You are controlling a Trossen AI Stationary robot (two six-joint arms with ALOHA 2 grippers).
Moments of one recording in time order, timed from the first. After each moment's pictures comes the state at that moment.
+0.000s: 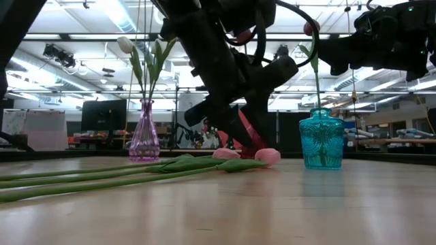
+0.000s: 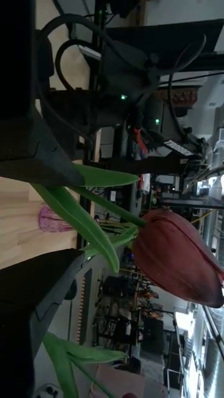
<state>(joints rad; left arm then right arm) -0.14 2.07 1.46 -0.39 -0.32 -0.87 -0.71 0.64 0.13 0.68 -0.67 0.00</state>
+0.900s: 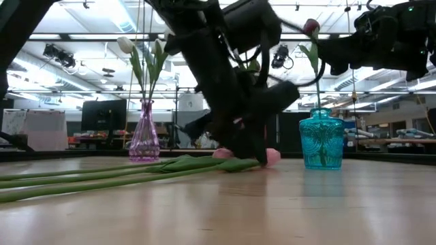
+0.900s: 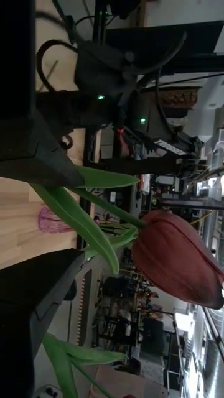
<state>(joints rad) -0.14 2.13 1.47 -0.38 -0.31 -0.81 -0.71 0.64 0.13 0.68 -0.67 0.00</state>
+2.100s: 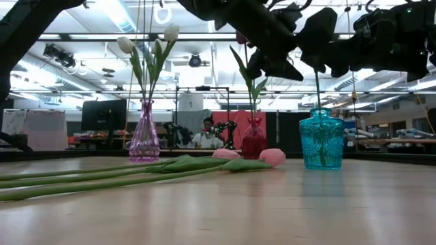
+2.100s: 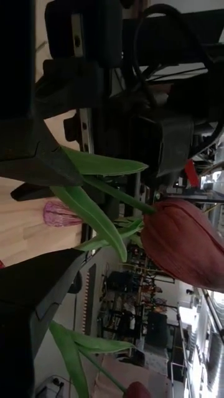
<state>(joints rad) -0.03 2.16 1.76 -0.03 -0.50 -0.30 -0.73 0.64 0.13 0.66 -0.67 -0.01</state>
